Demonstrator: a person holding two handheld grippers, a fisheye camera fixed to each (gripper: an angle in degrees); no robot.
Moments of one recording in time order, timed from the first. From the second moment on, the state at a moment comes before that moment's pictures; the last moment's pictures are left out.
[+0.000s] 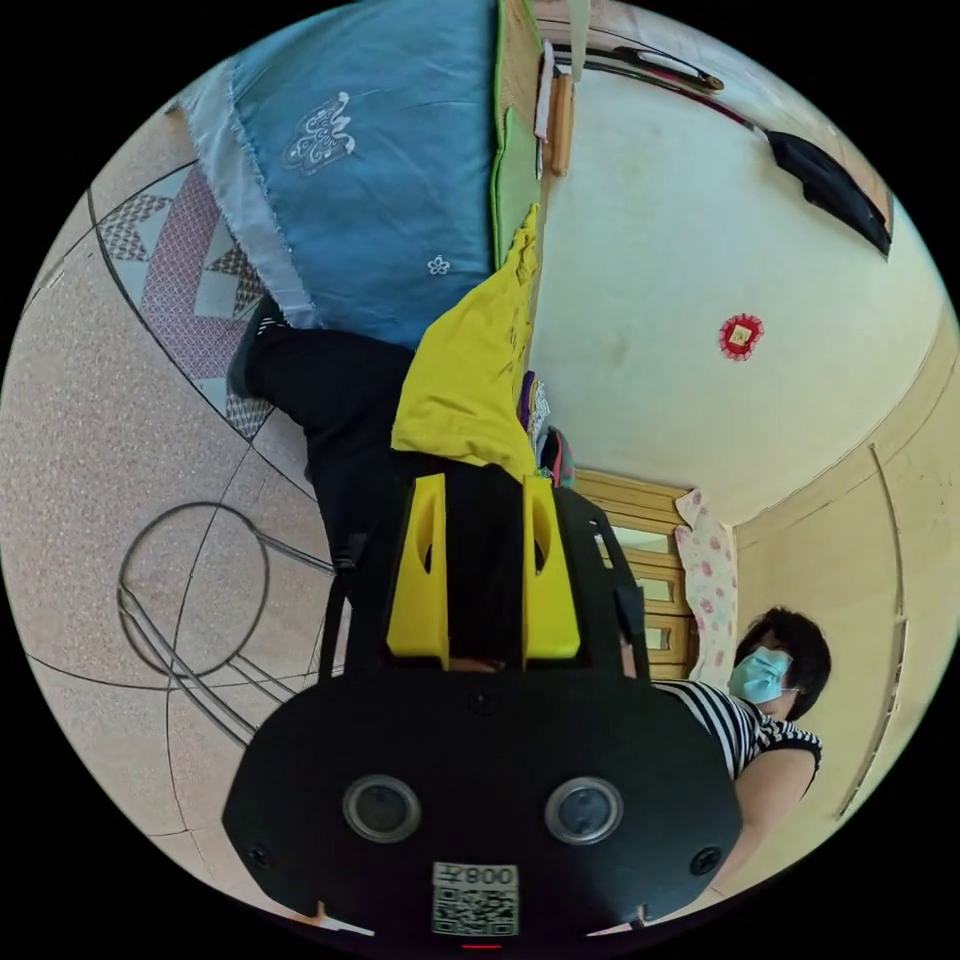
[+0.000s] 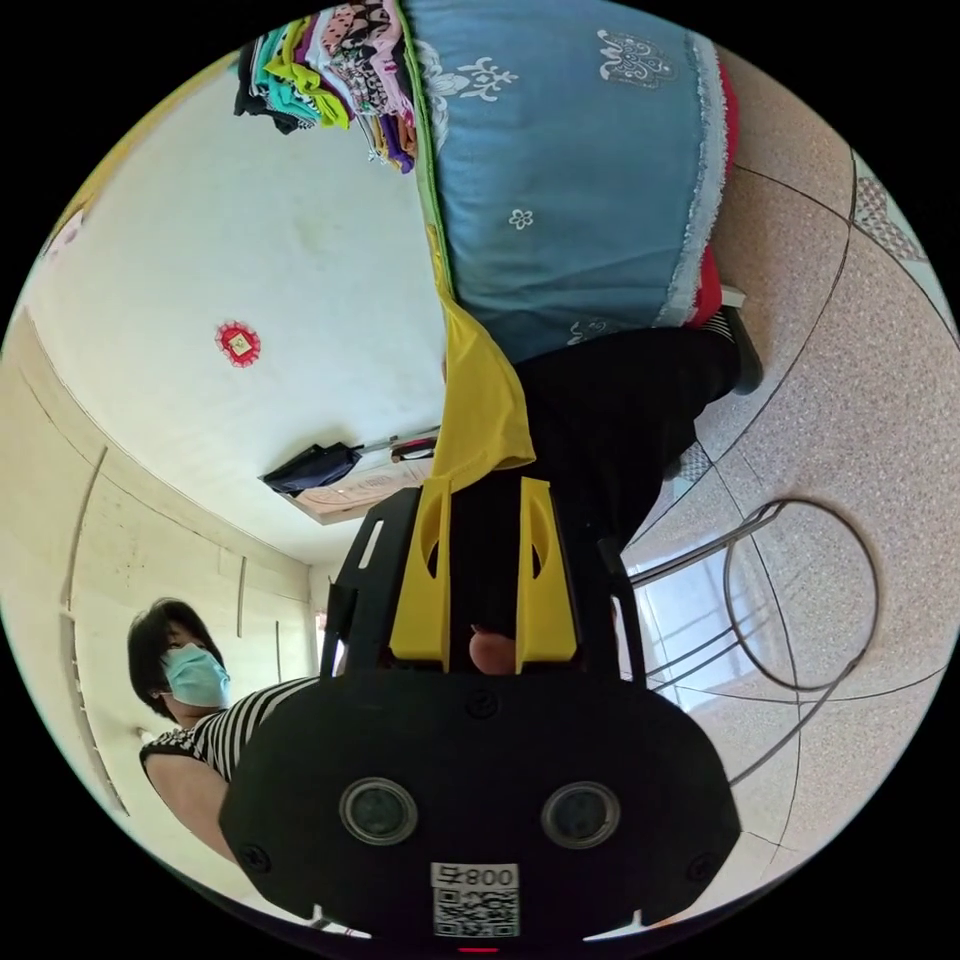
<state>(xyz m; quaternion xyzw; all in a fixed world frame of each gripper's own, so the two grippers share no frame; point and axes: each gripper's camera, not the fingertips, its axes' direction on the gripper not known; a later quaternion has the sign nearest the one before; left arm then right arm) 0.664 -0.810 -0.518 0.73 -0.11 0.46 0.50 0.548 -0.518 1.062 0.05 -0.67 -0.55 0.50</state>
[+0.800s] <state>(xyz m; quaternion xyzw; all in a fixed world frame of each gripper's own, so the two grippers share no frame) 0.719 -0.851 -0.552 0.70 -0.11 0.46 0.54 0.510 -0.496 1.067 0.03 -0.68 -0.55 0.49</state>
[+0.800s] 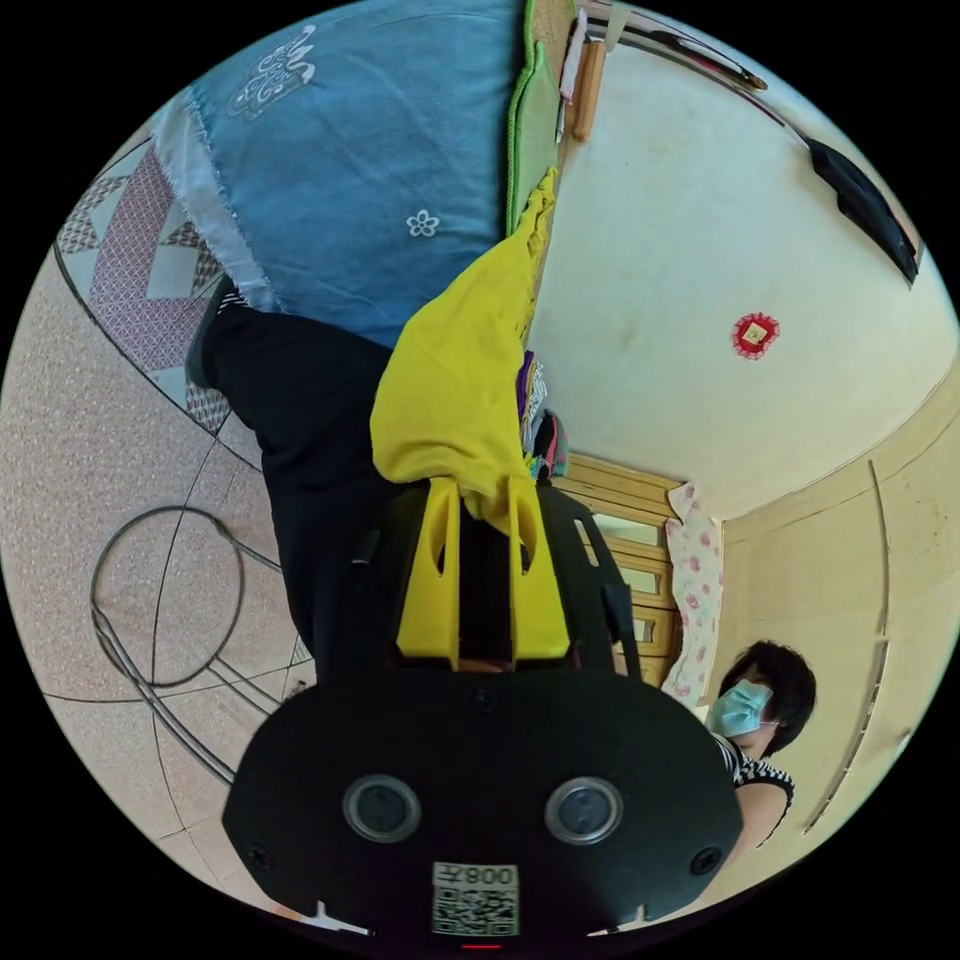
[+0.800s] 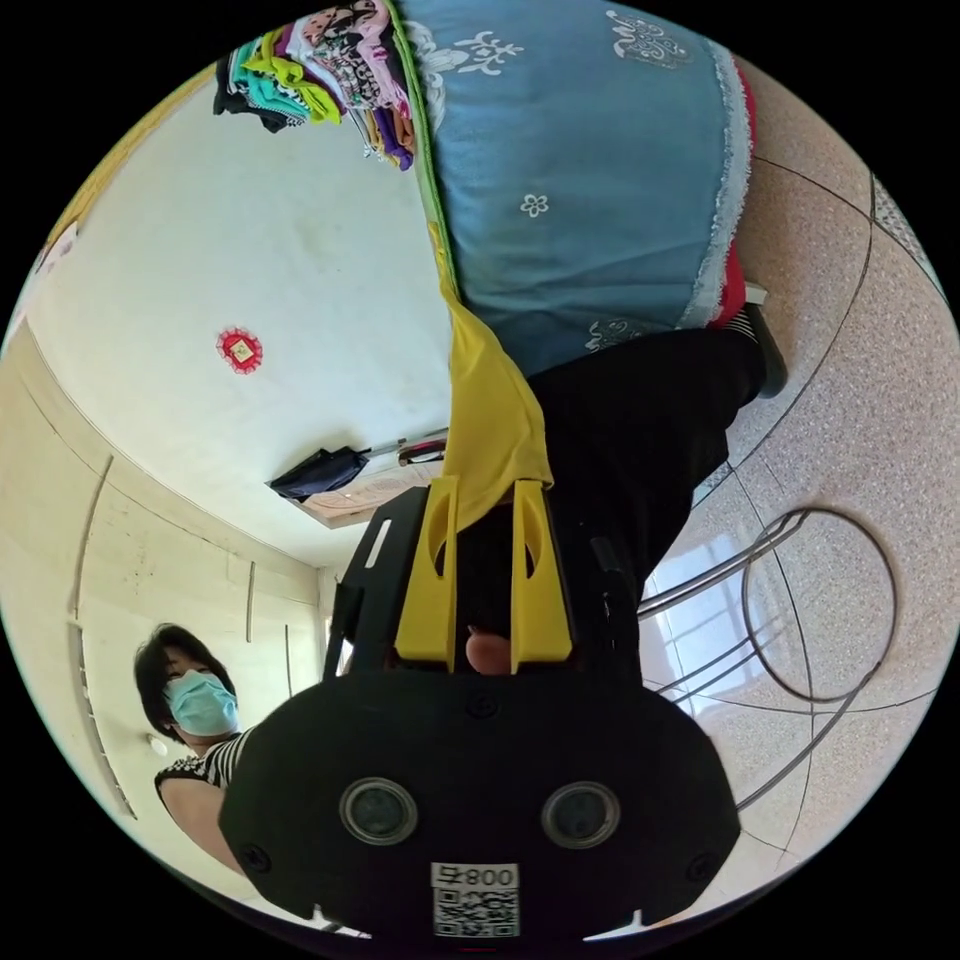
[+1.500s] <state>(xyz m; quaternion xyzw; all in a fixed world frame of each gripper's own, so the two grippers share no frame) 0.720 -0.813 -0.486 0.68 -0.14 0.56 0.45 0.596 -0.427 1.016 0.20 -0.65 -0.59 0.44</state>
